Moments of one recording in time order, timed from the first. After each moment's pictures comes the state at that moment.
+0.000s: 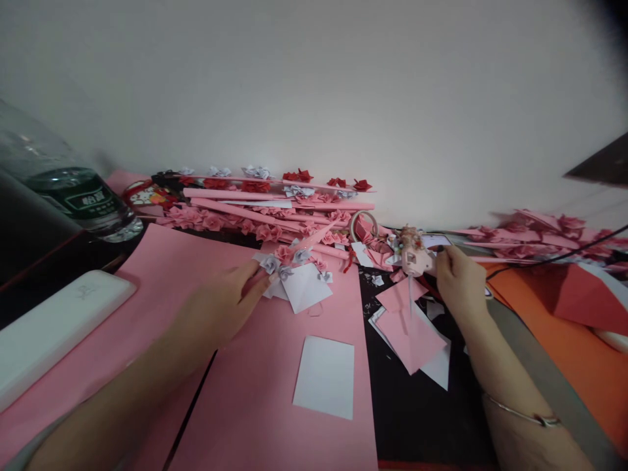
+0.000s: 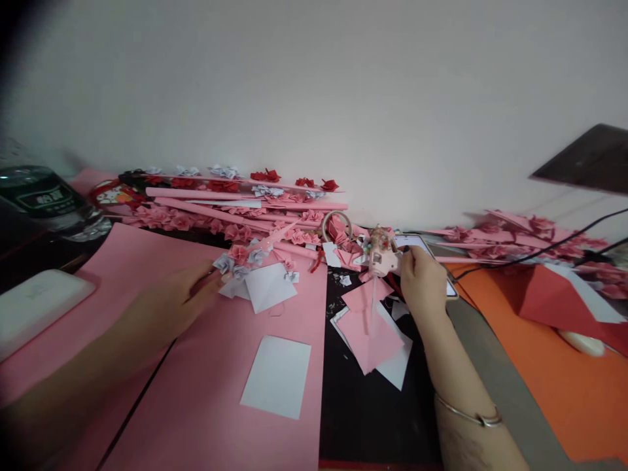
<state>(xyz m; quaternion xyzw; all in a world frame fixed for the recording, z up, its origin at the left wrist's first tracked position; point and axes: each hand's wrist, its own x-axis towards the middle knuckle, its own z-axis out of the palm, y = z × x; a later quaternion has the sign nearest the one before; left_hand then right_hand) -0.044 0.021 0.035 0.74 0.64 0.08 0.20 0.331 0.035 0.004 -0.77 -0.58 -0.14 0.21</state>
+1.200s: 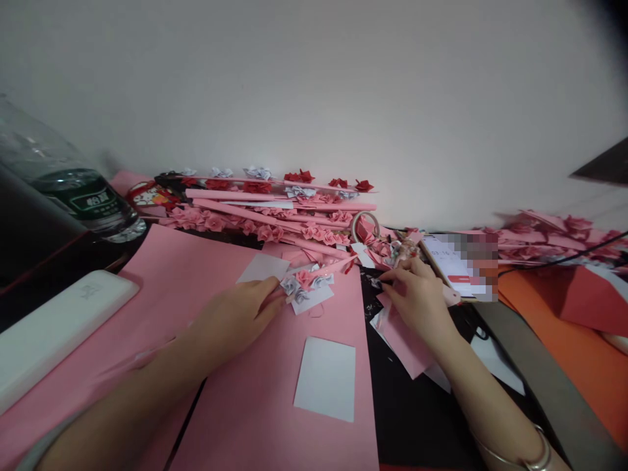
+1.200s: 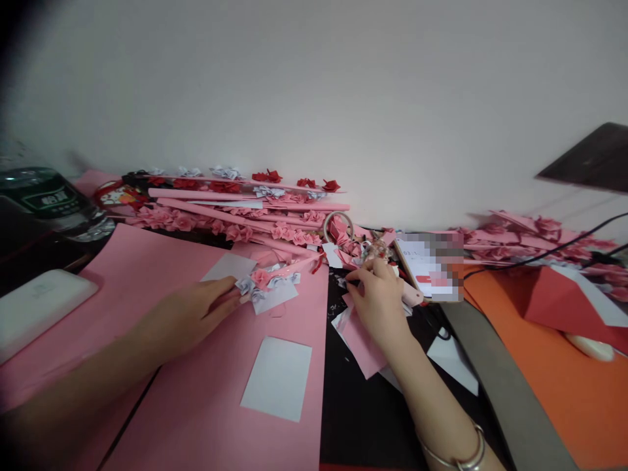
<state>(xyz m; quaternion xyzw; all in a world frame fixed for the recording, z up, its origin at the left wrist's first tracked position) -0.039 0.018 0.019 0.81 0.56 0.03 0.19 0.263 0.016 -0.006 -0.65 -0.72 -0.05 0.24</state>
